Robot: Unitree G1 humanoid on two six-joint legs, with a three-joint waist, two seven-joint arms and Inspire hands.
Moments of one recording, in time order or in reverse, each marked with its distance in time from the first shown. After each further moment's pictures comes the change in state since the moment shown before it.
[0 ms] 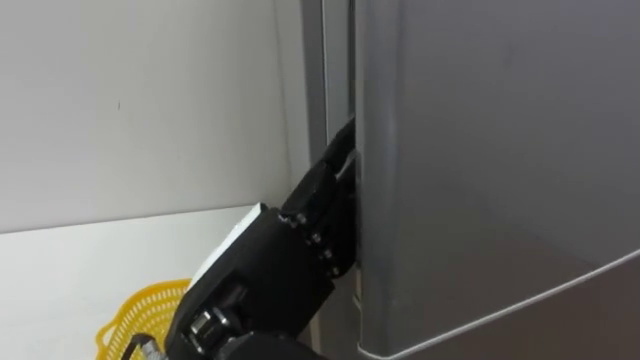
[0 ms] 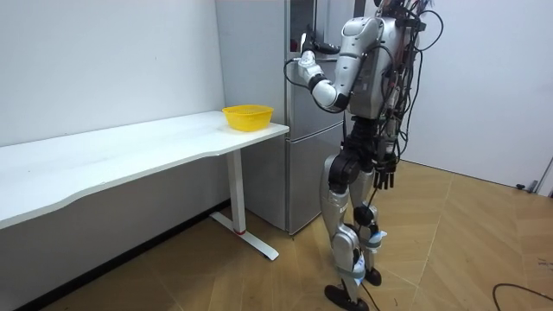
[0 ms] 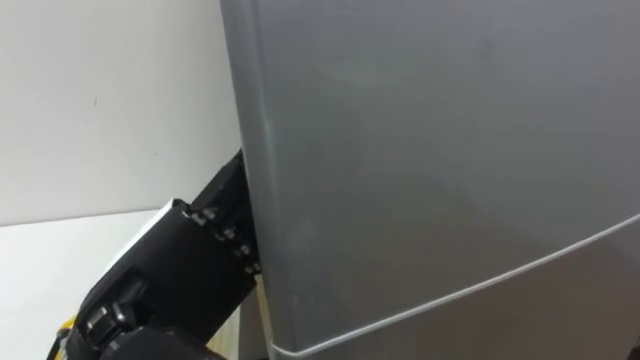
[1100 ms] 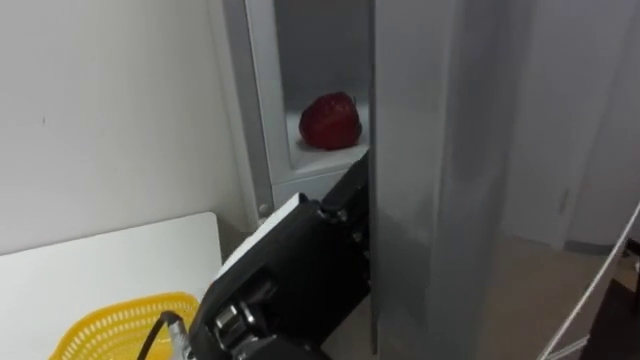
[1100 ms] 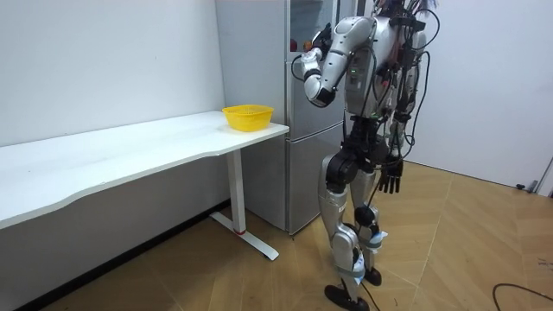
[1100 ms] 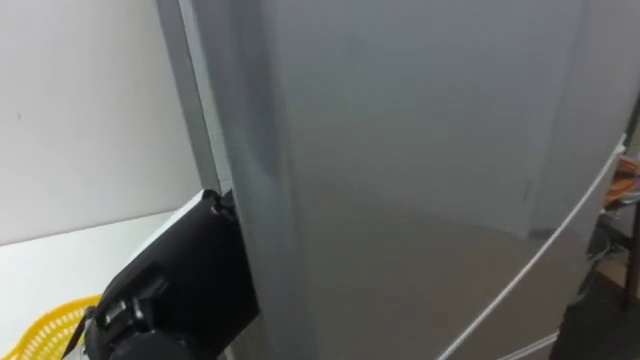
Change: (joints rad) left arm -0.090 0.049 -0.069 0.001 -0.055 0.004 -0.035; right arm -0.004 -0.022 -0.022 -0.009 0.076 -0.005 0.001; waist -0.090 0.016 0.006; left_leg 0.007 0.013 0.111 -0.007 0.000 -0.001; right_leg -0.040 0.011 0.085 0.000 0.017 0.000
